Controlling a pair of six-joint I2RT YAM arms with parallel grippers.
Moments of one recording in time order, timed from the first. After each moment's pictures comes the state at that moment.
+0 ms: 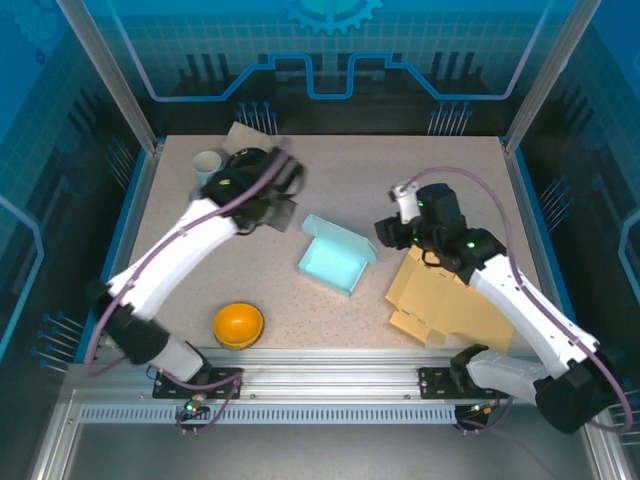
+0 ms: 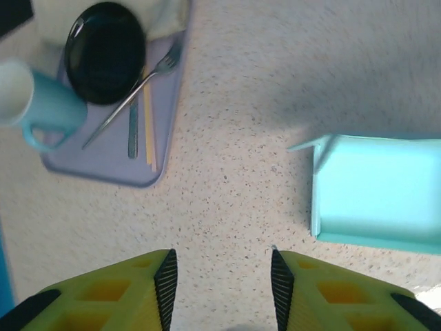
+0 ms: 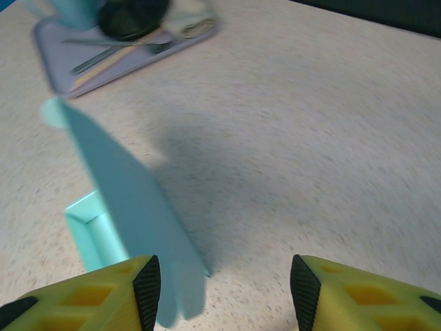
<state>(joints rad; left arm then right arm) -0.58 1.47 1.61 -1.15 -0.31 -0.18 0.50 1.14 1.04 -0.57 -0.03 0.02</state>
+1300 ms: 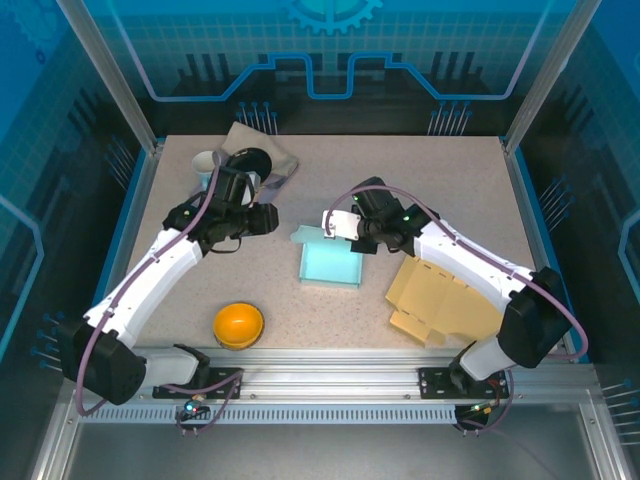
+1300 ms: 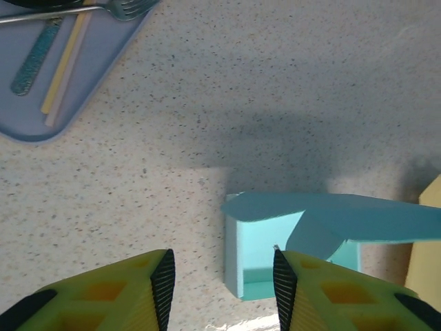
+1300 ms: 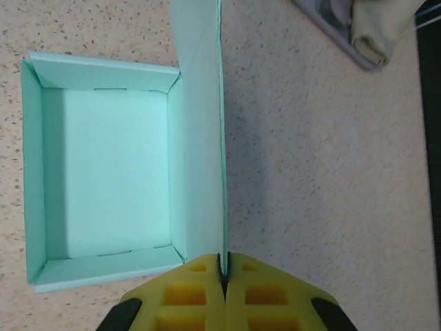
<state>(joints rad) -0.35 1.28 1.17 -0.73 0.08 -0.49 0.67 1.49 1.22 -0.61 0.02 -0.88</state>
